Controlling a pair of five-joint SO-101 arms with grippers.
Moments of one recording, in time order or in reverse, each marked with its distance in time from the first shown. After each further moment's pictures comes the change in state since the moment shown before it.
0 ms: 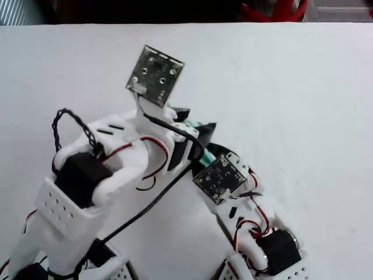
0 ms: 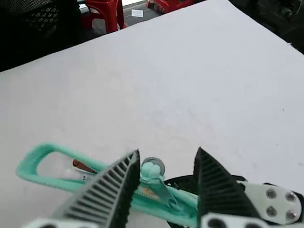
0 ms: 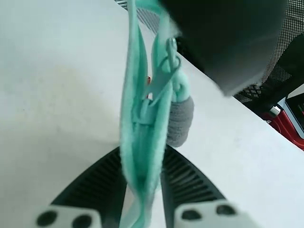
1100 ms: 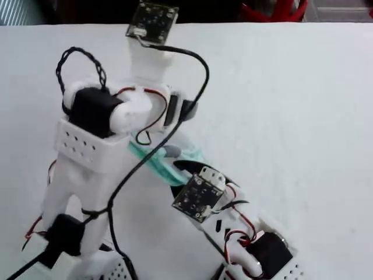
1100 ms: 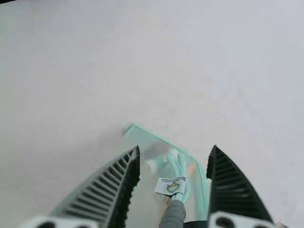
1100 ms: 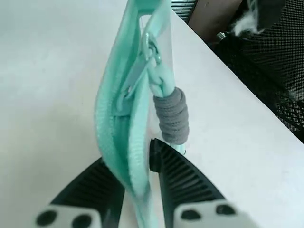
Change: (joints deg) left arm -11.6 28.9 -35.8 24.4 1.2; right arm -12.1 -0.2 3.9 -0.2 -0.1
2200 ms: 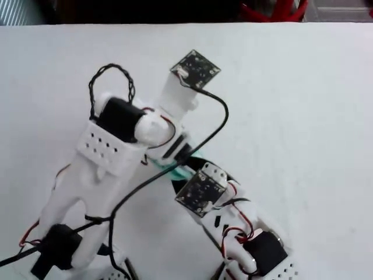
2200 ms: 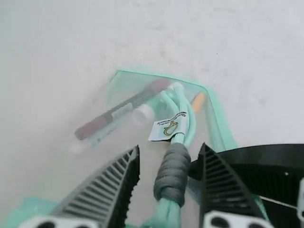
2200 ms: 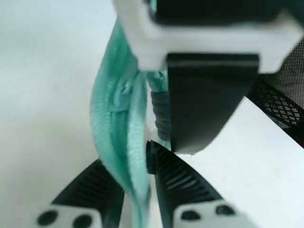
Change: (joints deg) left arm 5.3 -5.3 21.9 0.7 -17.8; right arm 5.5 -0.1 6.6 -7.2 -0.3
